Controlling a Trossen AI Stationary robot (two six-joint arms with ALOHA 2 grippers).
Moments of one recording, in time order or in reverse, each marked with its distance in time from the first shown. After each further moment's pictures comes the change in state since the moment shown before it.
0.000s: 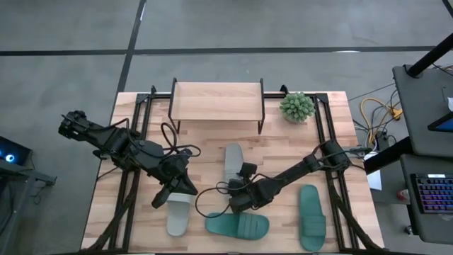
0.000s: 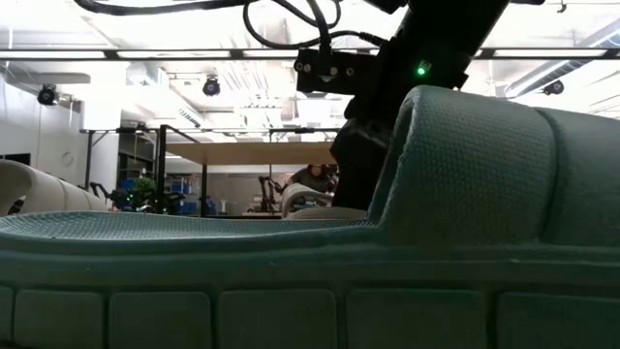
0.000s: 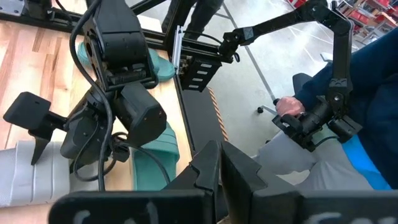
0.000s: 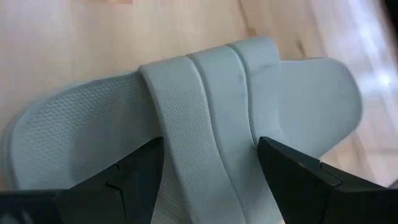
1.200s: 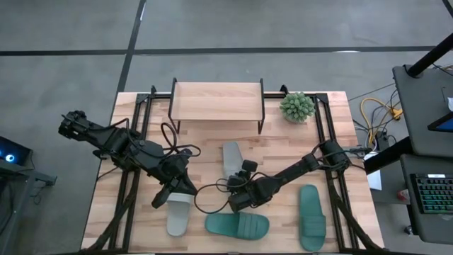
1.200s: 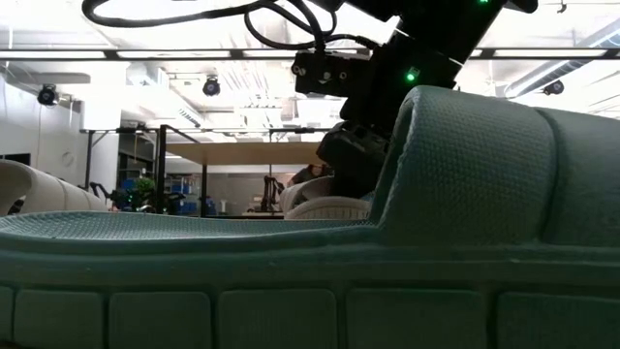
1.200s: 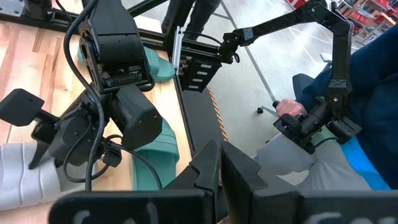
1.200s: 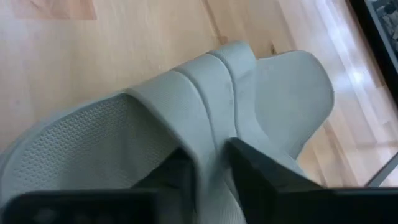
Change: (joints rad) left arm 0.000 0.000 0.000 0.002 0.000 -0.001; right arm -0.013 0.002 -0.001 0.001 0.055 0.033
